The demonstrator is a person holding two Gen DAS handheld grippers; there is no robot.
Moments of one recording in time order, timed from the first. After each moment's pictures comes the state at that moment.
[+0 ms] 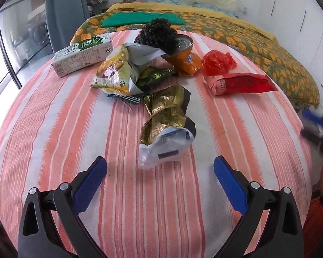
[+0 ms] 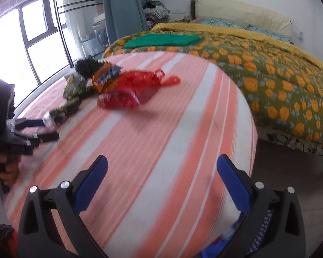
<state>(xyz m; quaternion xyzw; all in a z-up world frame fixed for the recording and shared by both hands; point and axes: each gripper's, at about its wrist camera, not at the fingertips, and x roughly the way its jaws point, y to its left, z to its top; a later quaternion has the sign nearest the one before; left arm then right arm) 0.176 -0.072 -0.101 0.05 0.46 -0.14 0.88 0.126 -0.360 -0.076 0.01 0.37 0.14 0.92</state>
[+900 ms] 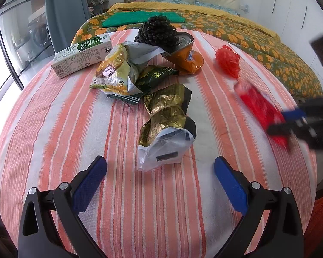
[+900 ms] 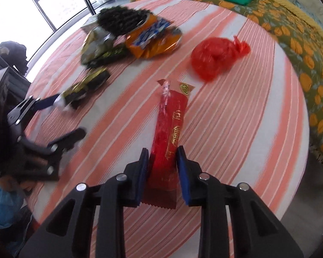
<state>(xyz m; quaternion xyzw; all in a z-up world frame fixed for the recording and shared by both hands) 0.175 -0.074 -0.102 0.06 0.46 -0.13 0.88 0.186 -0.273 -0.086 -0.04 0.56 0.21 0.80</state>
